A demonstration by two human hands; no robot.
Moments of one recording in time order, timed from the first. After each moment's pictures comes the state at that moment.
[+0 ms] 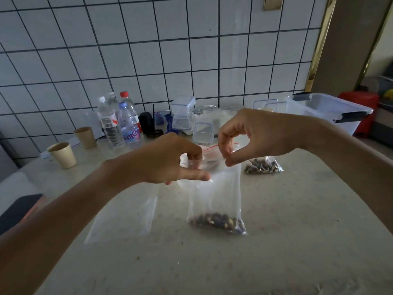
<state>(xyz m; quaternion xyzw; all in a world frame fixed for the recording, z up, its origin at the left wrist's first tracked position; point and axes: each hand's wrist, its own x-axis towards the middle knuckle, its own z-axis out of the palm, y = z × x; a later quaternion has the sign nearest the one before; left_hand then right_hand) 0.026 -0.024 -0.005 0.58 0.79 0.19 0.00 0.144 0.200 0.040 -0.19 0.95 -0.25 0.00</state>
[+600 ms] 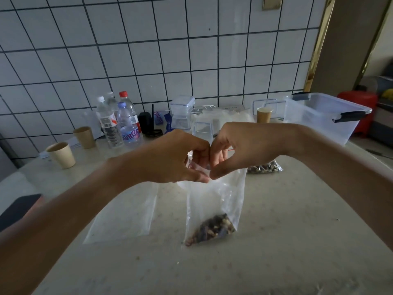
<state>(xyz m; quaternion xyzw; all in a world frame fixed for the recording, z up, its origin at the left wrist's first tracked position) 0.031 -0.012 0.000 0.62 0.76 0.22 0.02 0.137 0.176 0.035 -0.15 0.97 -0.18 0.07</state>
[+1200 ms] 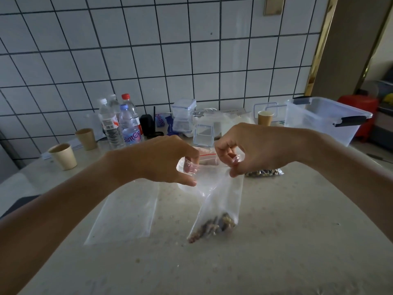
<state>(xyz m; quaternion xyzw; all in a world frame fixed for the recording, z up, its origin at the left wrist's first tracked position) 0.008 -0.021 -0.003 0.59 0.80 0.07 -0.02 0.145 0.185 0.036 -0.15 0.98 -0.14 0.02</state>
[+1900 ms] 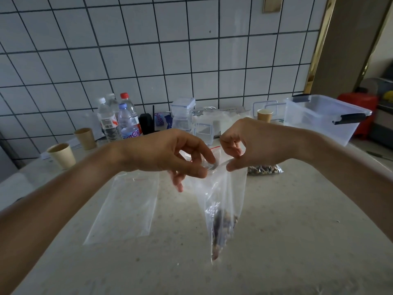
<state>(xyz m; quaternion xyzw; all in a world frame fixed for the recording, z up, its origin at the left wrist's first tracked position) 0.022 -0.024 0.019 0.52 0.72 0.34 0.32 0.143 0.194 0.030 -0.11 0.99 -0.12 -0.04</state>
